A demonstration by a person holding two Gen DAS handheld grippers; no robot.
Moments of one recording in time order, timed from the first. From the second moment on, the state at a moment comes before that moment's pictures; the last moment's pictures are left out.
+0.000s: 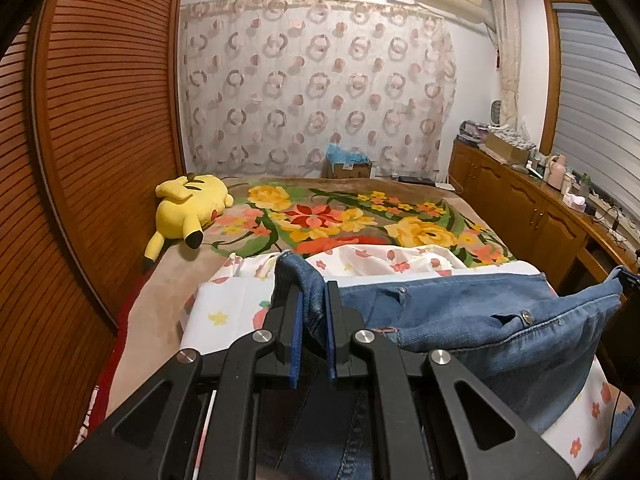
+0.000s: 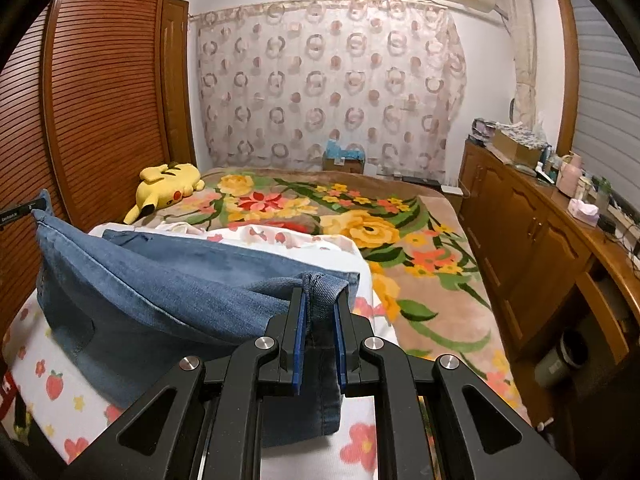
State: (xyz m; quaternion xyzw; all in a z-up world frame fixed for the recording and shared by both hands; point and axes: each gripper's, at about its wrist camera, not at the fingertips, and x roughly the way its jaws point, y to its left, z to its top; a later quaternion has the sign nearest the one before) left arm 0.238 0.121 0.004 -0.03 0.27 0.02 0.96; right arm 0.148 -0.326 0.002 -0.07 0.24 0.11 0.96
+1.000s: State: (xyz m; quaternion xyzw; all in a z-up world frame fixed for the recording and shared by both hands) left arm 0.317 0.114 -0.029 -0.01 0.34 0.00 0.94; right arm 0.233 -0.325 0.016 -0.03 0.30 0.08 0.95
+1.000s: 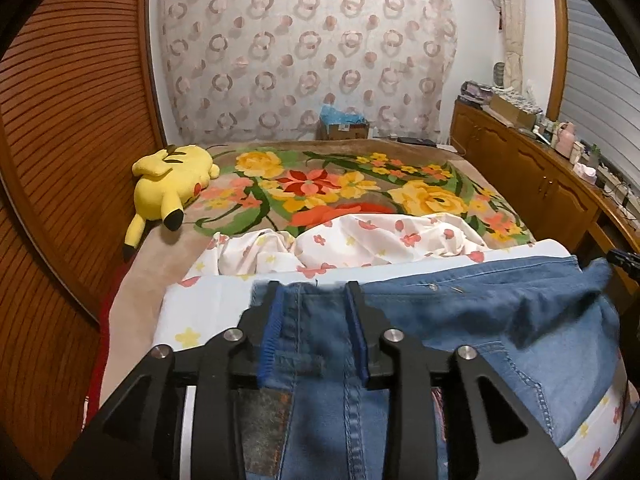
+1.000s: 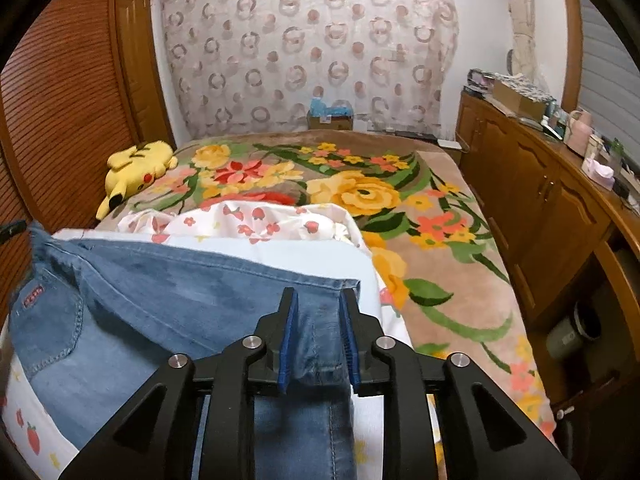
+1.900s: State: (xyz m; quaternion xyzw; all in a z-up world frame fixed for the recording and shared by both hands) left arm 0.330 0.012 -0.082 0.03 0.41 -0.15 0.90; right arm 0.253 -0.319 0.006 -0.05 0.33 0.10 0.94
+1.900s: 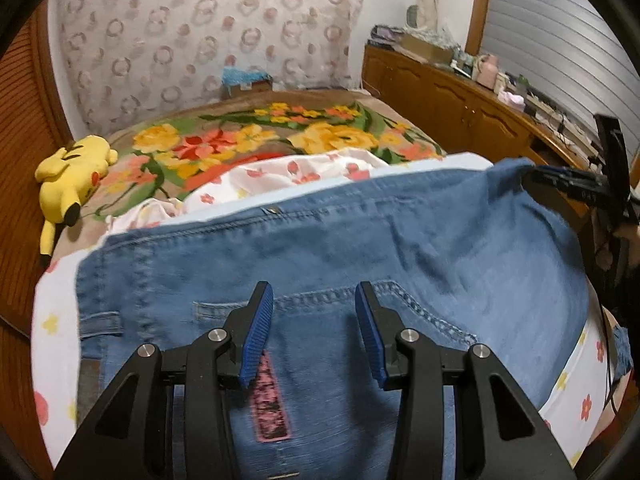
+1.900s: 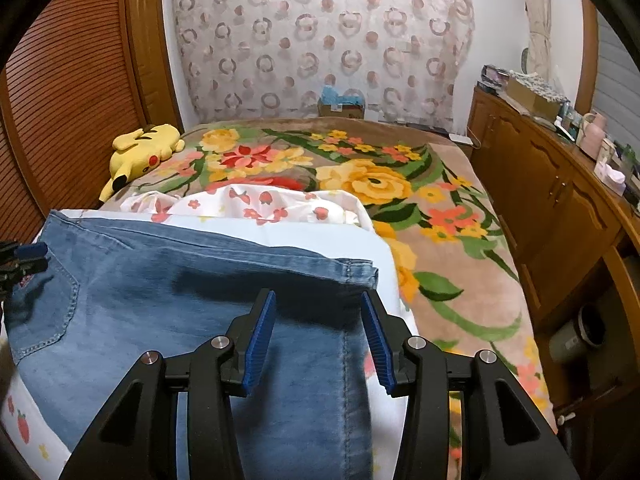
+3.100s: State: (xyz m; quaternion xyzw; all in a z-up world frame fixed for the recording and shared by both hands) left arm 0.311 -0.012 -0.100 0.06 0.42 -0.16 0.89; right arm 0.268 -0.316 -0.003 -0.06 0.34 0.11 0.93
